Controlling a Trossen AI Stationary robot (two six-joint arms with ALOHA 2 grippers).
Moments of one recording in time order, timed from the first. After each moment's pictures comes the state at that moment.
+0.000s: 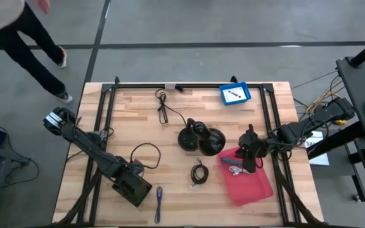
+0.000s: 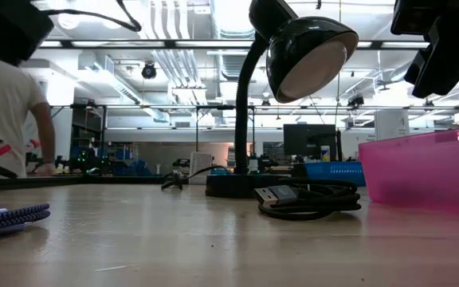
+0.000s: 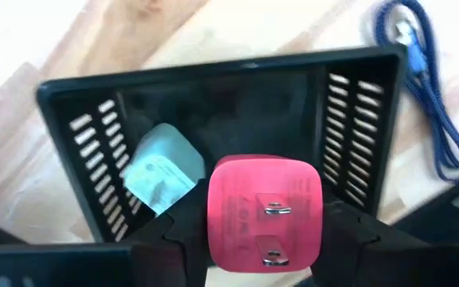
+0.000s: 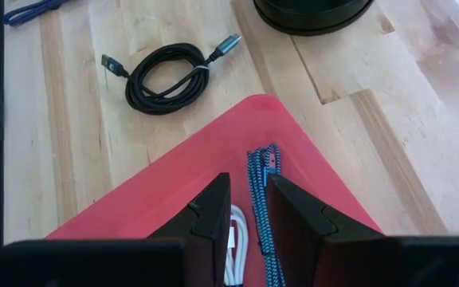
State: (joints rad) left arm -0.66 1.48 1.04 -0.92 0.12 -1.56; right arm 0.43 0.92 0.64 -0.64 0.21 0.76
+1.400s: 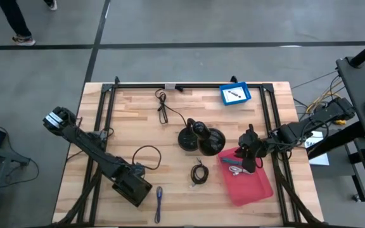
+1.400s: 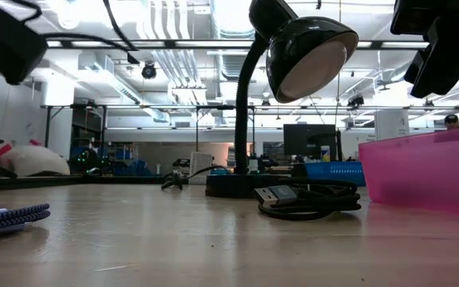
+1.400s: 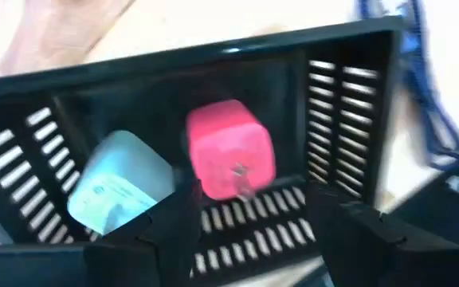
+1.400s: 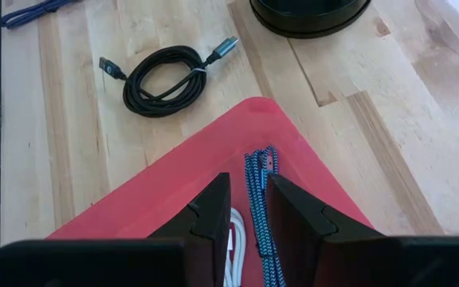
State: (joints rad) left arm -0.67 1.48 0.93 -0.72 0.15 -1.54; right arm 0.43 0.92 0.64 -0.64 0.22 0.76
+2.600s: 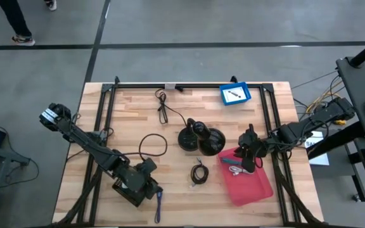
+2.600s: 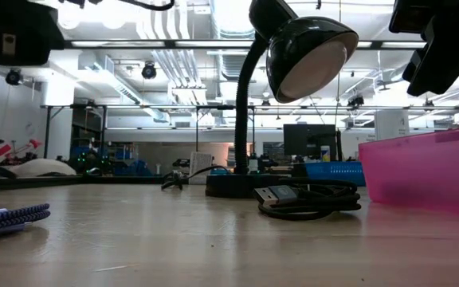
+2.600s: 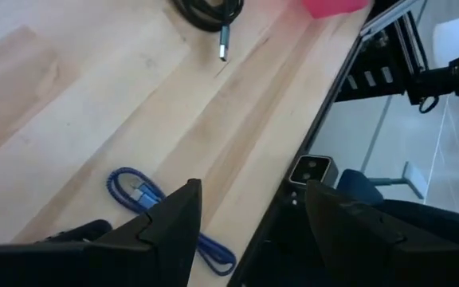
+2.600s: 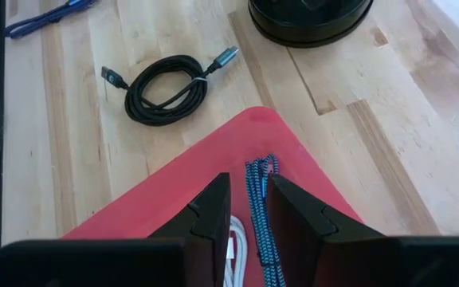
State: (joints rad) left arm -0.63 1.39 0.95 -0.30 -0.19 -1.41; right arm 0.43 0.92 0.64 -0.63 0.24 0.76
